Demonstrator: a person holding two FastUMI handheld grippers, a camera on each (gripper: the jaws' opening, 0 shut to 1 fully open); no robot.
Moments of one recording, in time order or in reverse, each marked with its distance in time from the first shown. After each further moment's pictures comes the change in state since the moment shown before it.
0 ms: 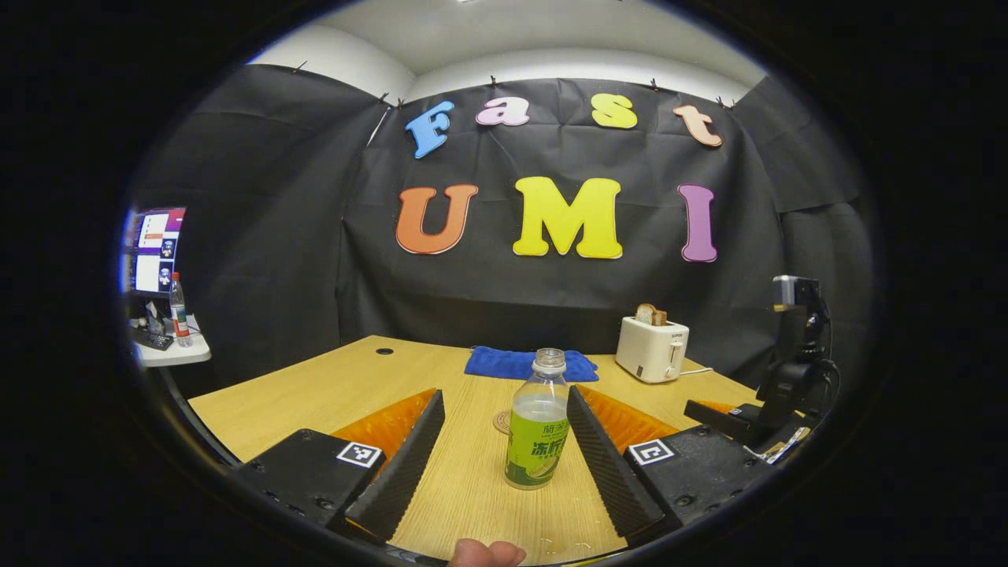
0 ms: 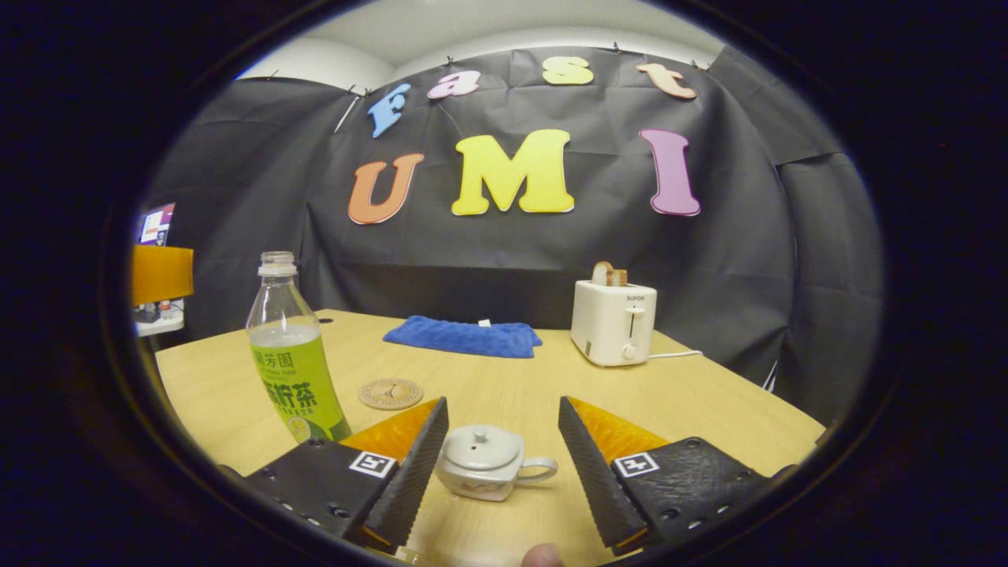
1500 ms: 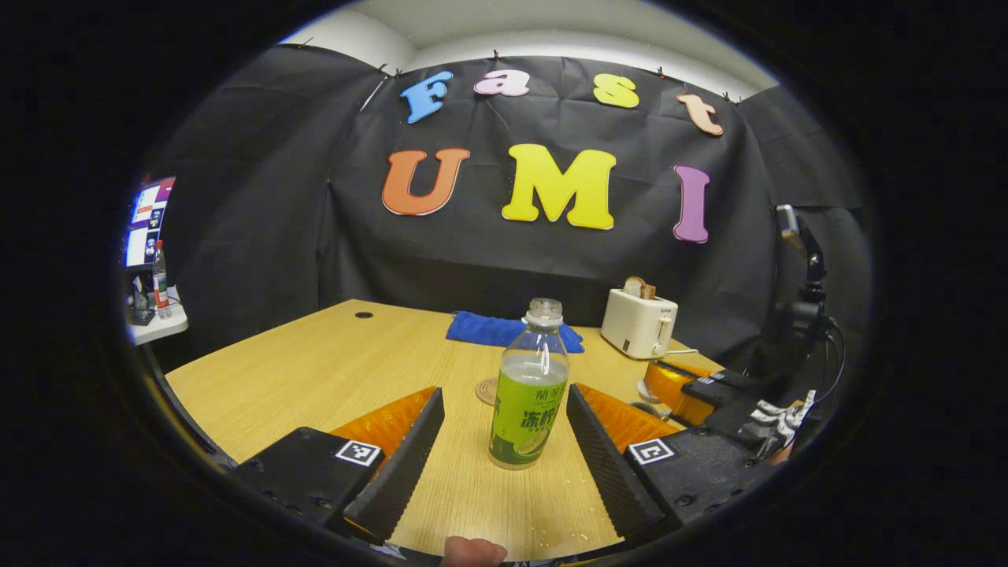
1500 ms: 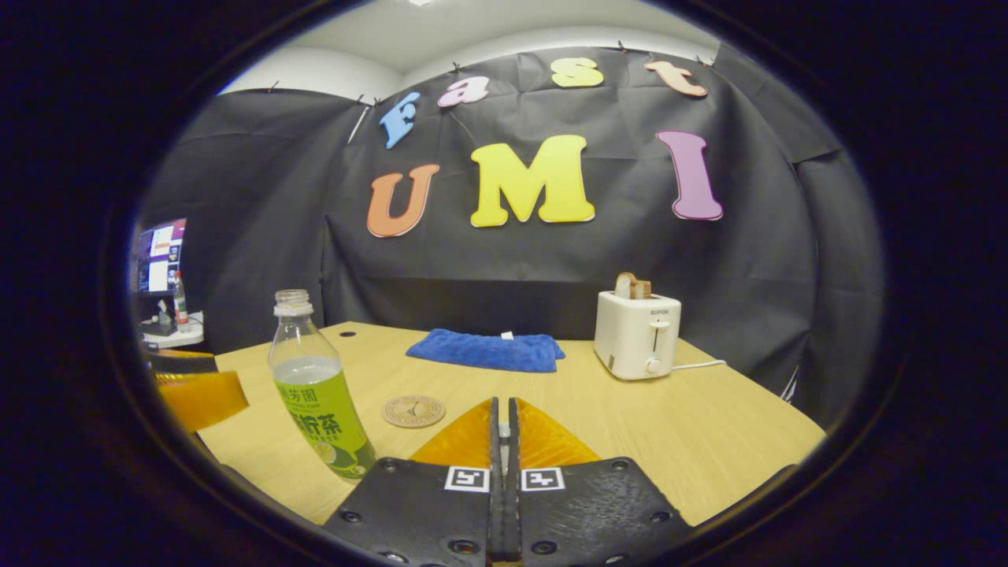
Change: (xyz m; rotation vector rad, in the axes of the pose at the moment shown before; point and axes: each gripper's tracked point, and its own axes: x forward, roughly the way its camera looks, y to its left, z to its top) left arm 0.008 -0.014 -0.055 -0.043 0.140 -0.075; right arm -0.005 0.006 0.035 0.019 -0.037 0.087
